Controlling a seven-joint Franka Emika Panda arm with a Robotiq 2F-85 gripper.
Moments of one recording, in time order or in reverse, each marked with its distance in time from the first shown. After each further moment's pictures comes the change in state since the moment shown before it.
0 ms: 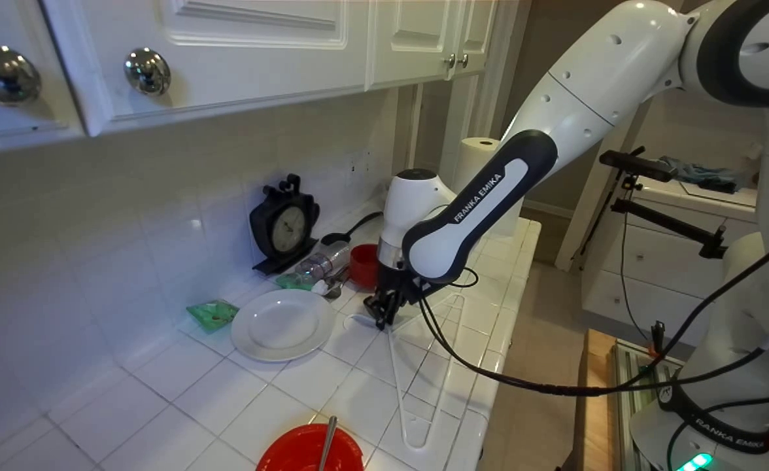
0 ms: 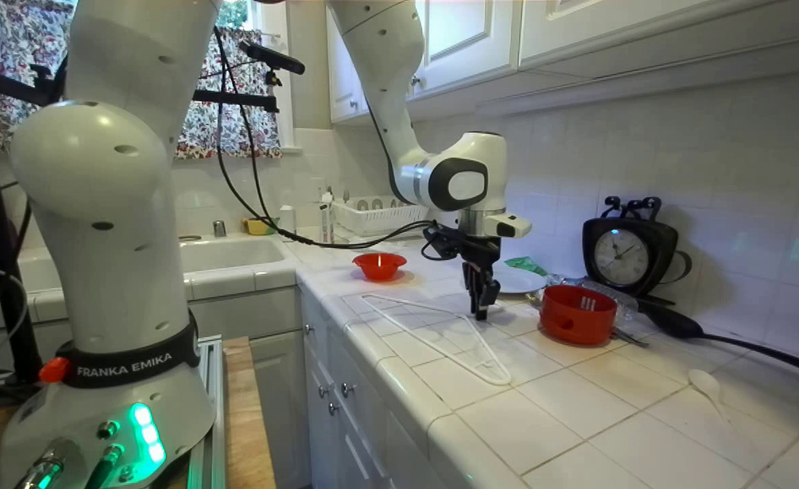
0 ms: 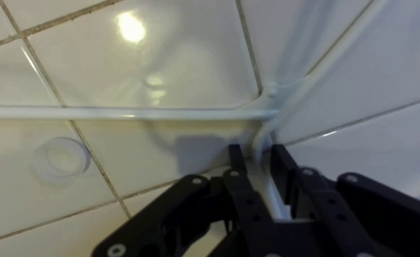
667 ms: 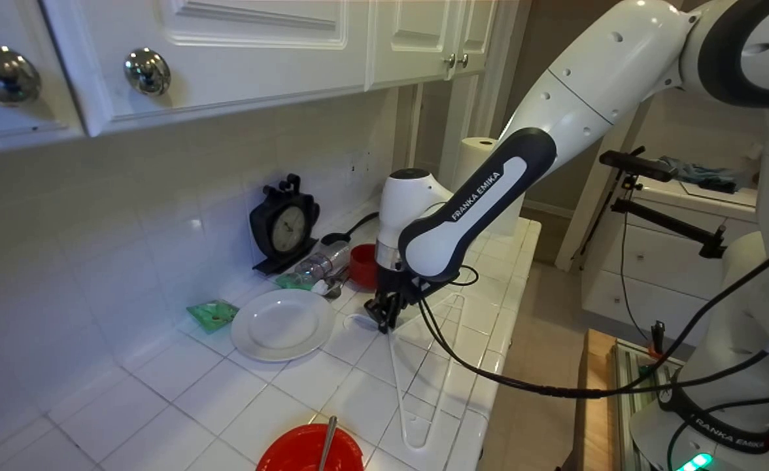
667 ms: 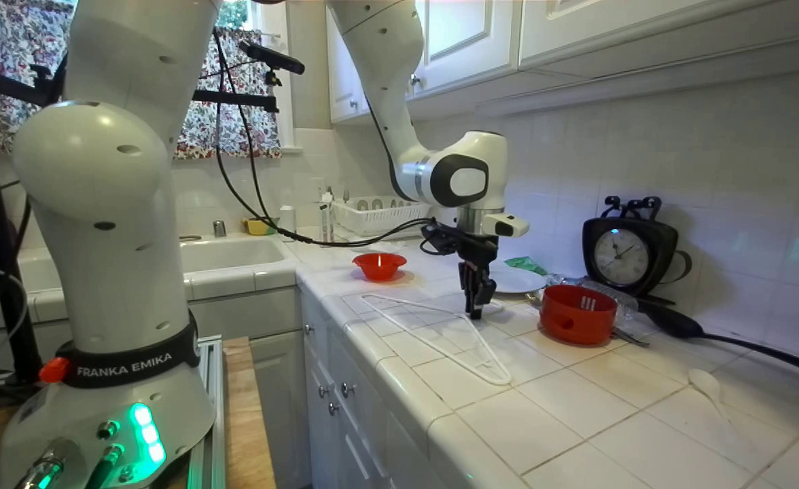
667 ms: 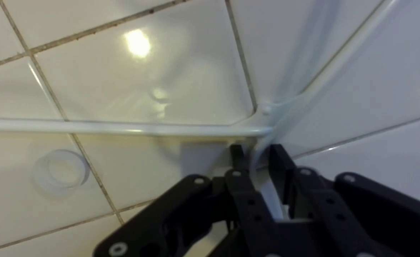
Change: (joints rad) arm 0.013 0.001 -0.004 0.021 -0.005 -0.076 0.001
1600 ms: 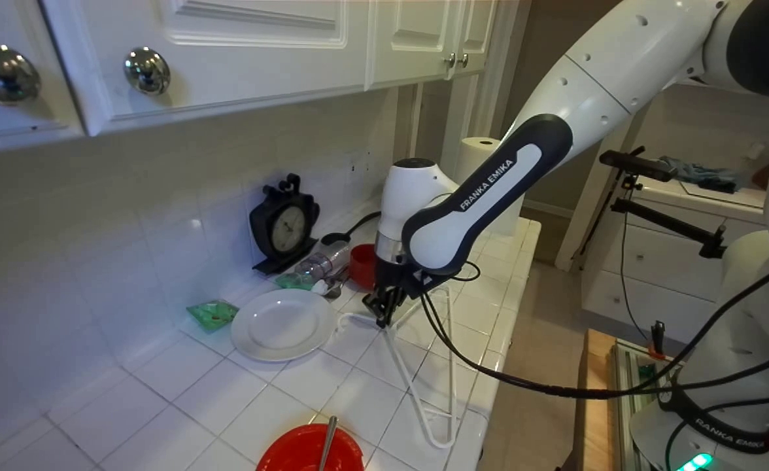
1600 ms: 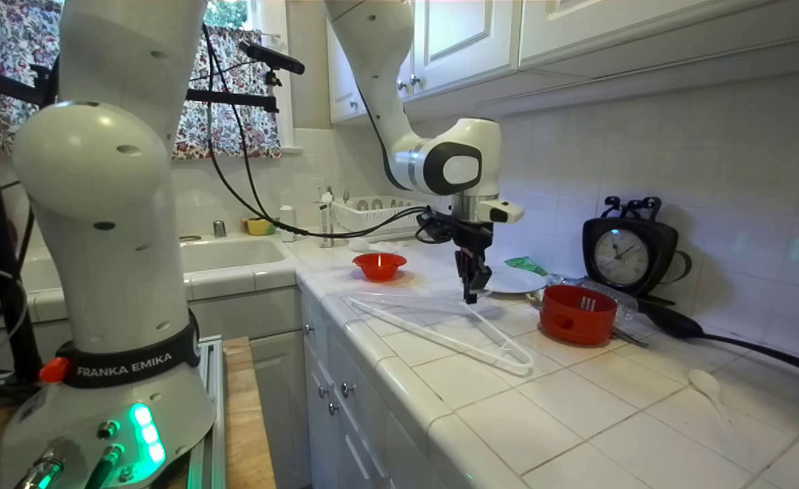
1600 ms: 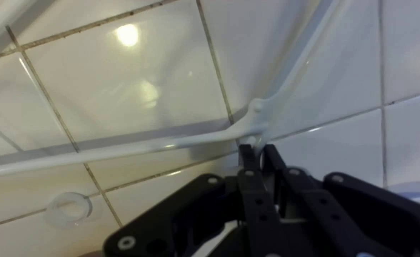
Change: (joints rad) arm -0.002 -0.067 0.026 -0.035 0.018 0.019 -0.007
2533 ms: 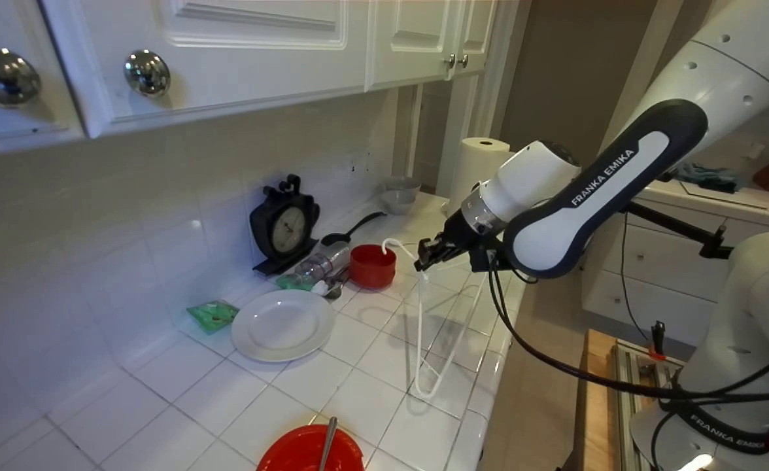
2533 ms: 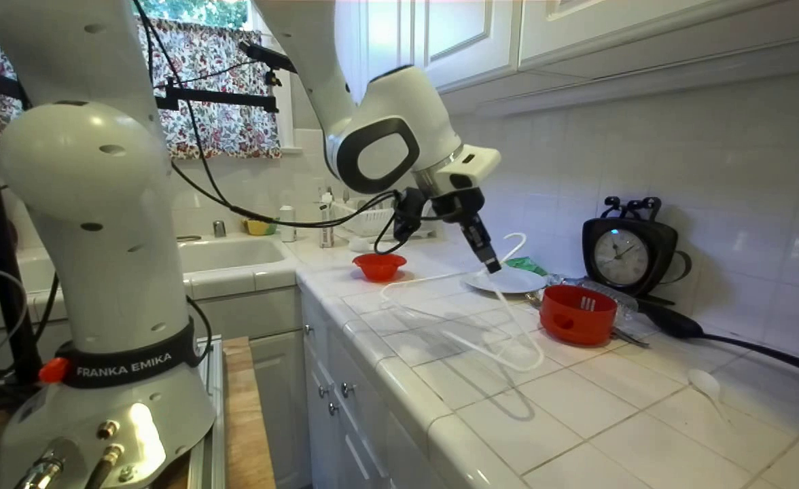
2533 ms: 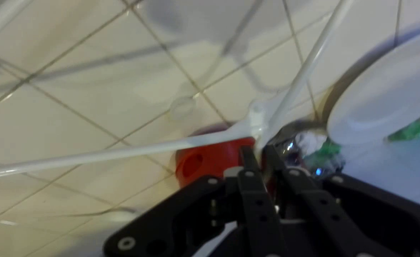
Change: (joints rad) arm -0.083 -0.383 -0.042 -0.503 0.093 0.644 0.041
